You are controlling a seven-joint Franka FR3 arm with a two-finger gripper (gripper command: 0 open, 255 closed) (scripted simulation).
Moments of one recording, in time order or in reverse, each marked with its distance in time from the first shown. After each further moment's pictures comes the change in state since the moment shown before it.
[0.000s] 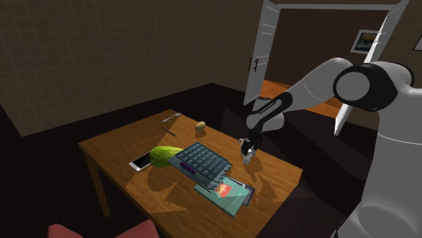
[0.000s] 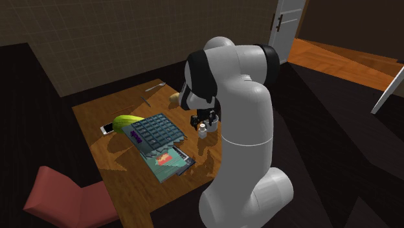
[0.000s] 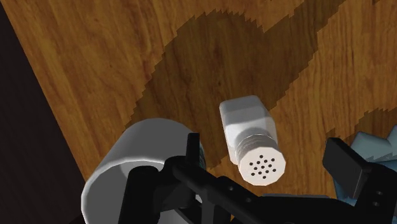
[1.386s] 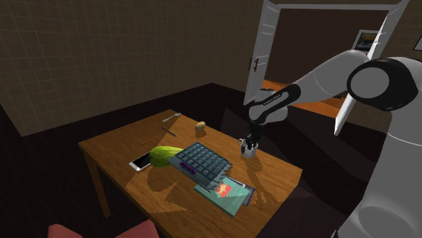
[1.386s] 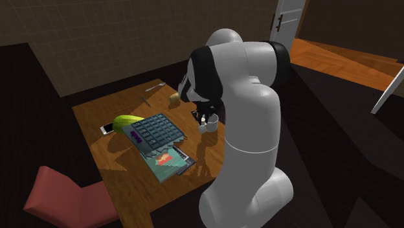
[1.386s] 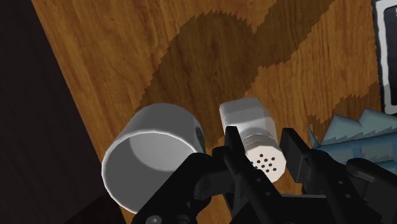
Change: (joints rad) arm 0.009 -0.093 -0.012 0.012 -0.029 -0.103 0.022
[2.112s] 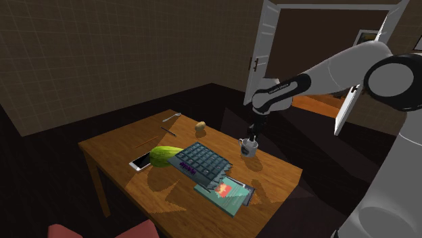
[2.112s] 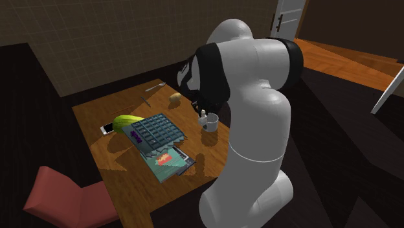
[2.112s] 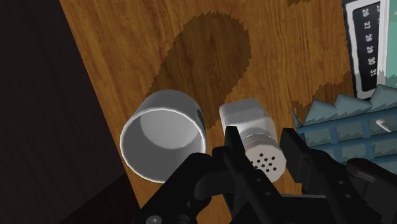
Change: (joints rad) arm 0.004 -0.097 -0.007 0.041 -0.028 -0.136 0.018
